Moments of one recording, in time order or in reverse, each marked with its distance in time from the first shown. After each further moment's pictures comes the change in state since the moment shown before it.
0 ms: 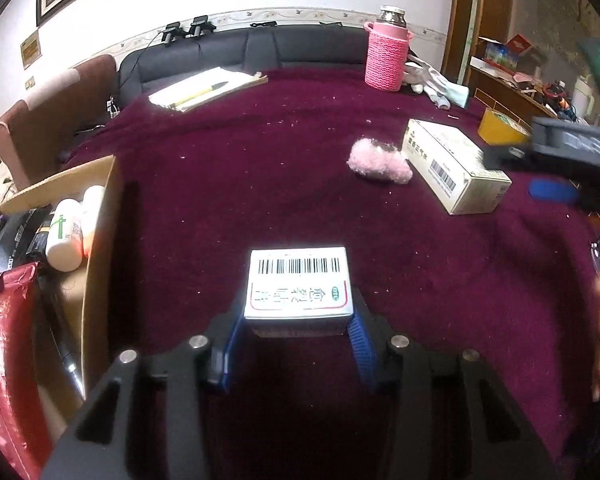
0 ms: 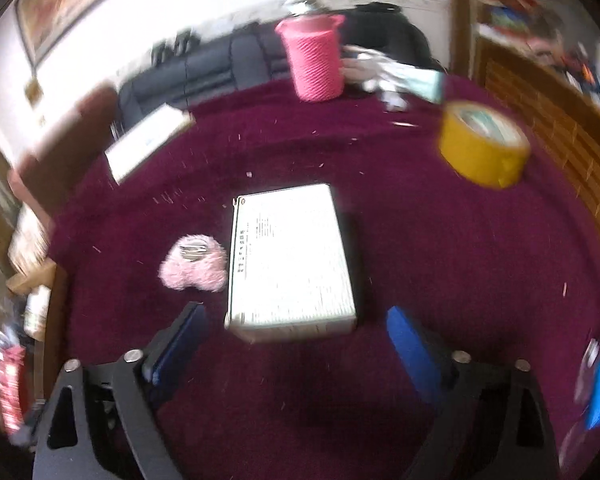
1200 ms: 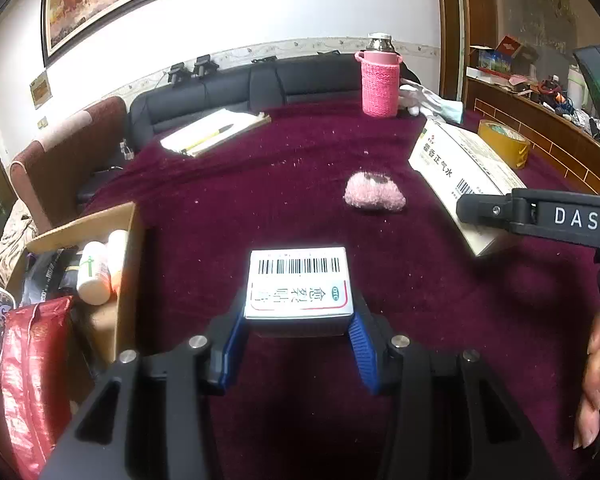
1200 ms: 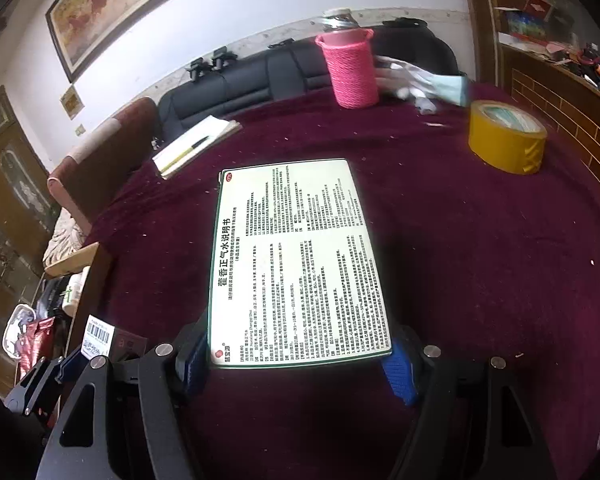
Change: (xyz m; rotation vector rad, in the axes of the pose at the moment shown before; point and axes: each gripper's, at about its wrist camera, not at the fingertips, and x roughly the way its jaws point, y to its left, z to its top) left arm -0.023 -0.012 0.000 0.070 -0.133 0.082; right arm -0.028 0.008 -0.048 0.016 -0.121 0.178
